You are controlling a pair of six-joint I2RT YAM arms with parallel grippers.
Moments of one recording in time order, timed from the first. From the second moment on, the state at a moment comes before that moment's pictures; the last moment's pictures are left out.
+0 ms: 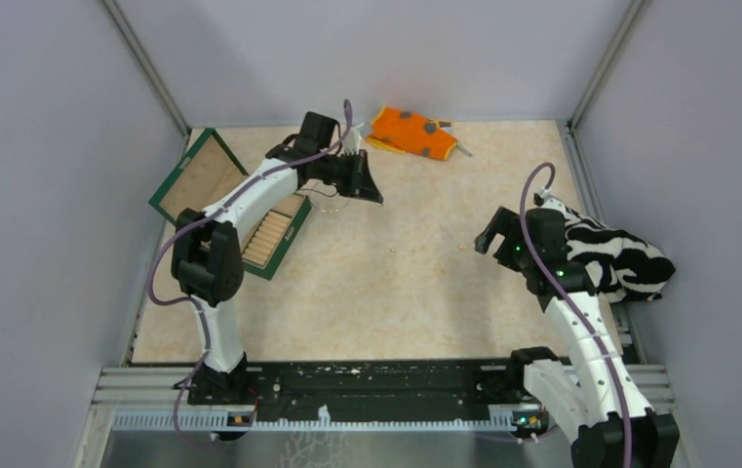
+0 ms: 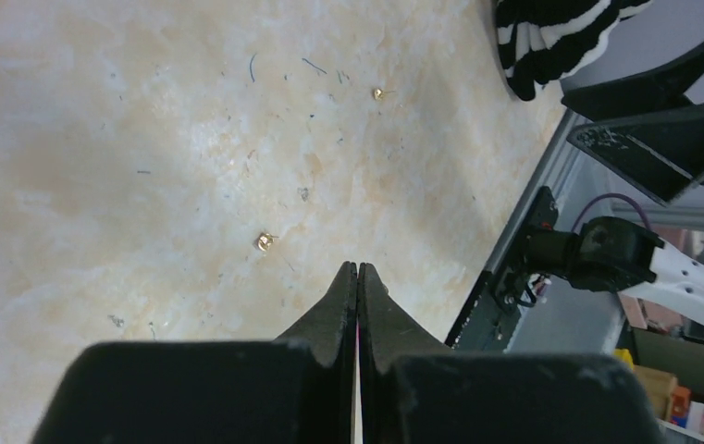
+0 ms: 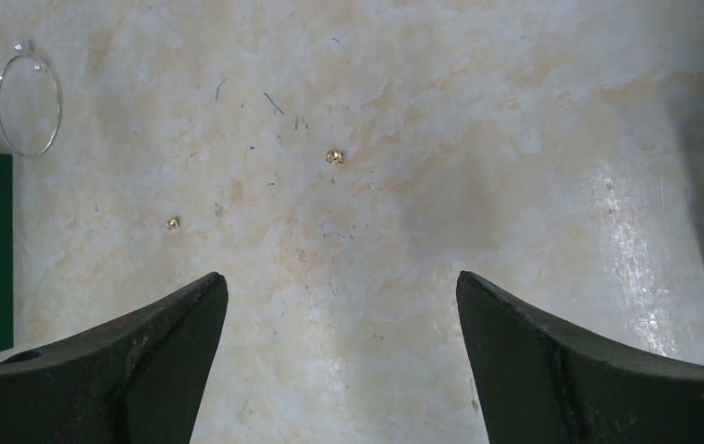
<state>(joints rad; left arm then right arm) -0.49 1.96 1.69 -0.51 0.69 -0.28 0.11 0.83 0.69 -0.54 0.01 0.53</state>
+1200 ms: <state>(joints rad) -0.29 1.90 1.32 0.20 1.32 -0.85 0.11 0.76 0.69 -0.55 0.01 0.53</state>
